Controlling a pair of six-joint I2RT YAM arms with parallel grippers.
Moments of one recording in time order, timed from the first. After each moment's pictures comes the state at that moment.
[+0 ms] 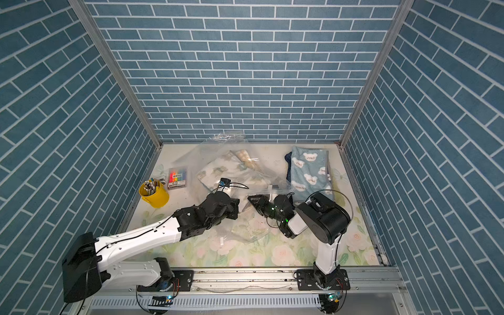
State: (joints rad) left arm -0.98 1.24 0.82 -0.22 -0.32 -0.62; right arm 0.67 1.87 0.43 1.19 -0.36 1.32
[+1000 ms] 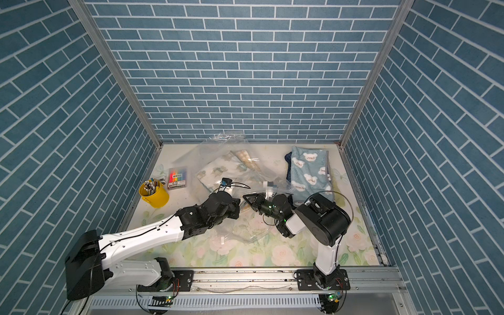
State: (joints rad) left arm -0.98 1.27 0.84 -0.22 -0.33 -0.61; right arm 0.73 1.81 0.48 1.29 -0.40 1.37
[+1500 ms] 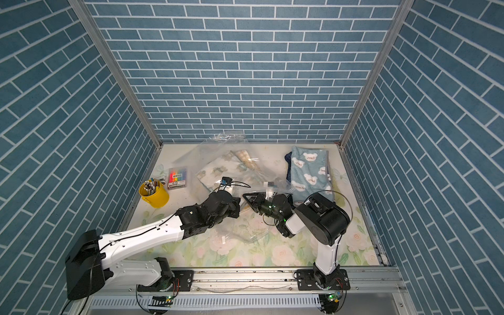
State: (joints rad) left arm -0.98 1.27 0.85 -0.22 -0.34 -0.61; right arm 0.73 1.87 0.47 1.30 -0.39 1.39
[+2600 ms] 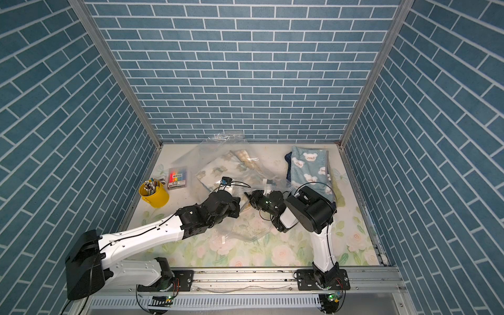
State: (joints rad) left arm -0.98 1.27 0.85 -0.22 -0.35 -0.61; right arm 0.71 2.04 0.61 1.39 -0.32 1.42
